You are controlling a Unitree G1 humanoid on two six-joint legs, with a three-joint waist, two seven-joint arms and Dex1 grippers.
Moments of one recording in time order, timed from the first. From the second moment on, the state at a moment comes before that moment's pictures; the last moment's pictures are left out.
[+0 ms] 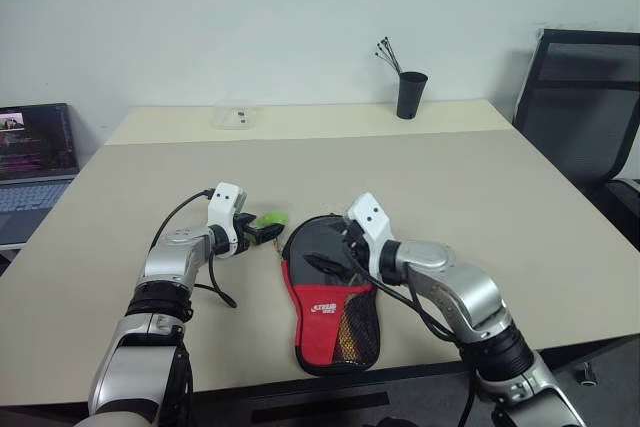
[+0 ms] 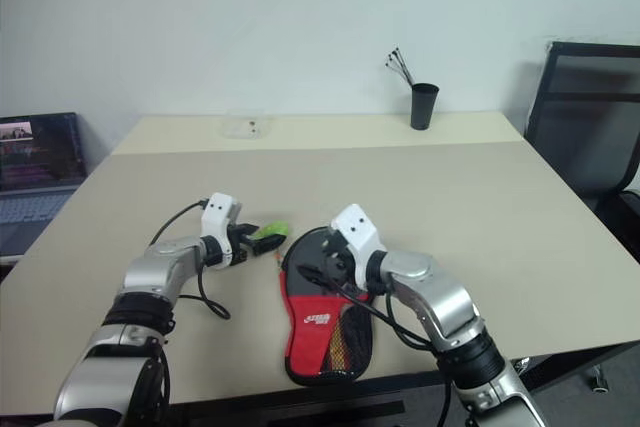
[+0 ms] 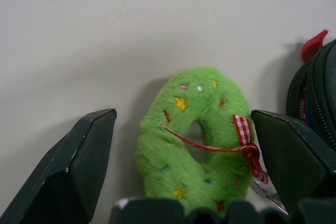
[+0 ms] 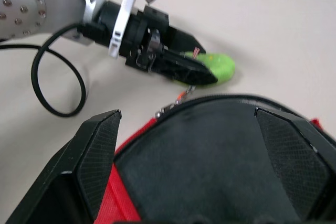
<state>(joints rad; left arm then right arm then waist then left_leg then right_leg) -0.76 0.52 0.06 0.70 -0.21 0.45 -0.74 -0.59 -0.19 0.32 -0.19 0.26 0.78 0.54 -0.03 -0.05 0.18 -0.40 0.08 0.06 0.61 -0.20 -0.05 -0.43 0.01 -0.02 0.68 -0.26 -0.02</state>
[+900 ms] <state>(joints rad) -0.64 0.51 0.10 0.48 -0.23 0.54 -0.71 -0.58 -0.15 0.37 -0.13 0.25 0.77 0.57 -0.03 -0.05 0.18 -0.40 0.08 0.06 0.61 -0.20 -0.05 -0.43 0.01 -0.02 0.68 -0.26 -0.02</state>
